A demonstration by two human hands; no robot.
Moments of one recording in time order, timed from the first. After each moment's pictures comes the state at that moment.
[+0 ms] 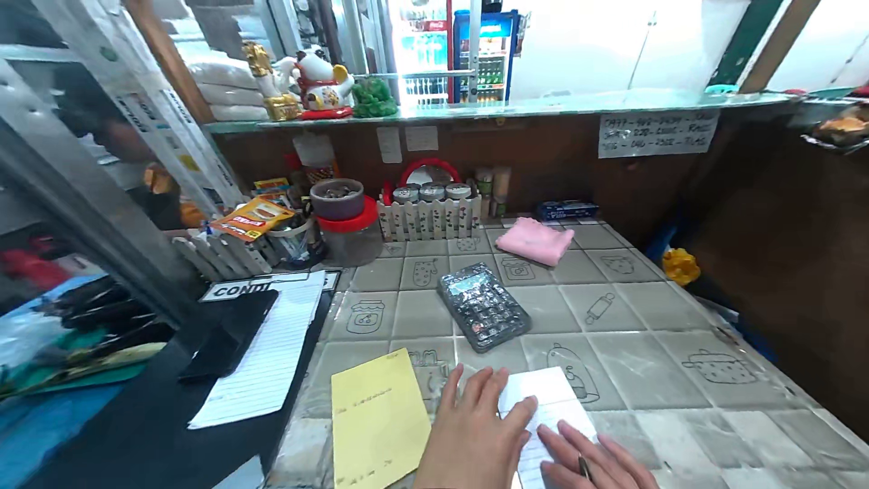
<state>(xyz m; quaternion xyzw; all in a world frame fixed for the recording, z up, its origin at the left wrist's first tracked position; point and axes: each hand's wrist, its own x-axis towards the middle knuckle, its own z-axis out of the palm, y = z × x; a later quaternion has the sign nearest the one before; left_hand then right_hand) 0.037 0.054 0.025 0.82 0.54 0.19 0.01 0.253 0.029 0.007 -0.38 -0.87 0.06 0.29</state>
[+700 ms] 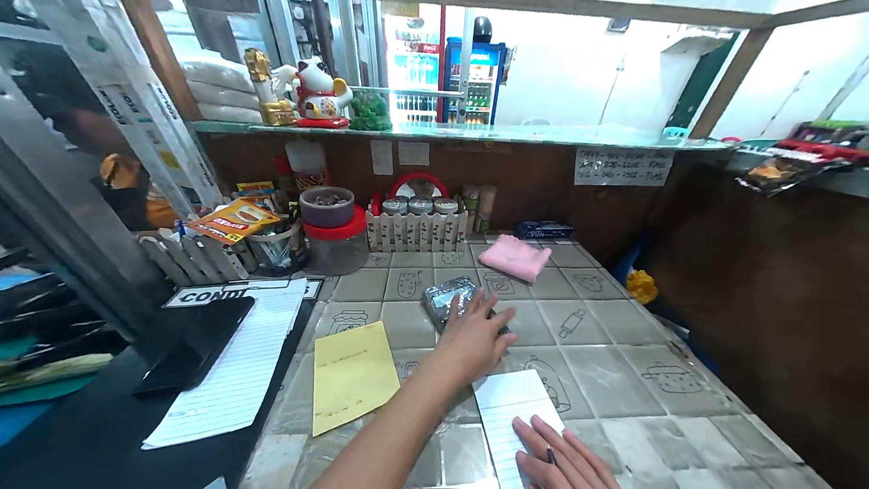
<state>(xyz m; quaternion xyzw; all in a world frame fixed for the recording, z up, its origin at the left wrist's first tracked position) 0.042 0.193 0.057 0.82 0.54 0.16 0.09 0.251 0.044 0.000 -0.40 -0.87 0.04 0.27</state>
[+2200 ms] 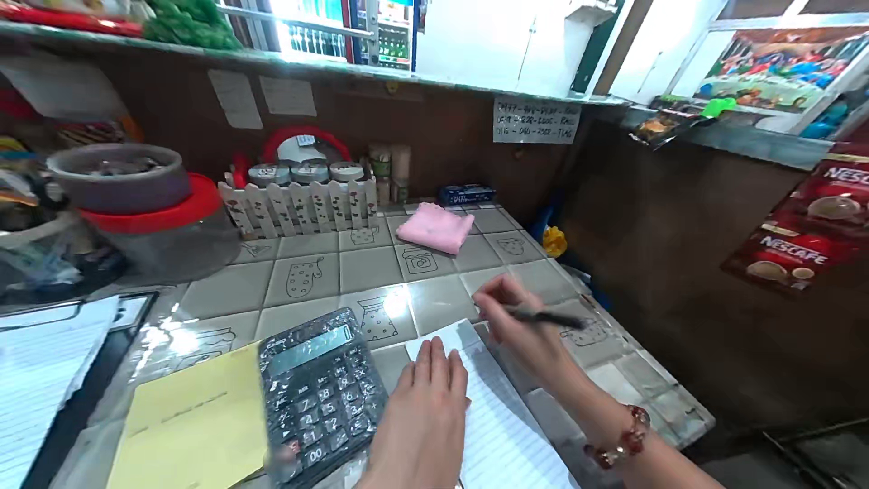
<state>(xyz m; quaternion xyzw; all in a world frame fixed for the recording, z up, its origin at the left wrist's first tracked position) 0.096 0.107 0.044 0.85 0.53 0.05 -0.03 0.268 0.186 0.058 -0.48 -0.69 0.28 0.46</state>
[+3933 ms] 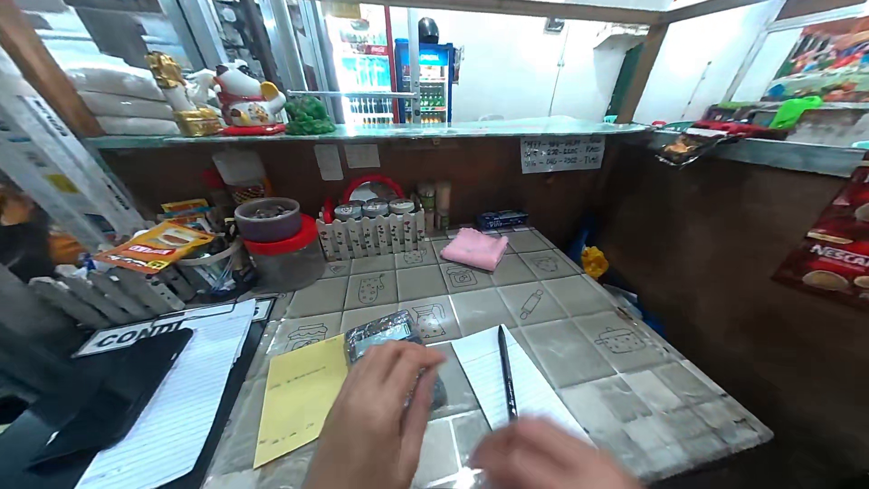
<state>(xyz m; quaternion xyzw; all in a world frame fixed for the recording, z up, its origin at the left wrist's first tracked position) -0.001 0.063 0.081 0.78 0.47 0.42 -0.01 0.232 0.025 0.101 -0.29 -0.89 0.16 0.32</state>
